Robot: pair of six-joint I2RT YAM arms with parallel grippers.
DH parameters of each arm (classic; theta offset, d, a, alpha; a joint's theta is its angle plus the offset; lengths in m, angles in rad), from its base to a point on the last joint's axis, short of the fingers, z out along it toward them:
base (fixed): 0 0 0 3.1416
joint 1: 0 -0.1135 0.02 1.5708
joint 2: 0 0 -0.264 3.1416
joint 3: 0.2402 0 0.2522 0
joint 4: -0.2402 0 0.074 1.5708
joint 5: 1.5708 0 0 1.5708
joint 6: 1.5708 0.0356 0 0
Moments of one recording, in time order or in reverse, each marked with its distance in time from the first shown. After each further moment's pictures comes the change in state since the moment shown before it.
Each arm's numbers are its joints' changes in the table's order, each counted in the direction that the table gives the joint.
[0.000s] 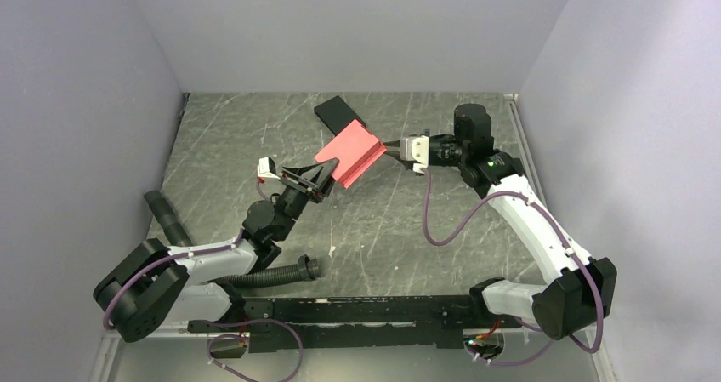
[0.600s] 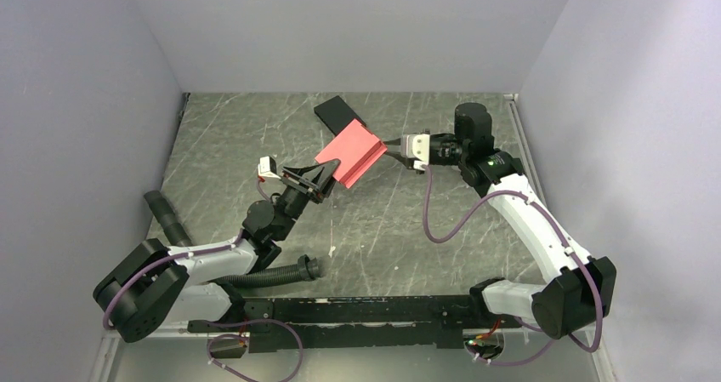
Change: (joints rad) left arm 0.000 -0.001 0.001 0.002 0.018 0.014; right arm 0.005 0.005 0.002 0.012 -0.008 0.037
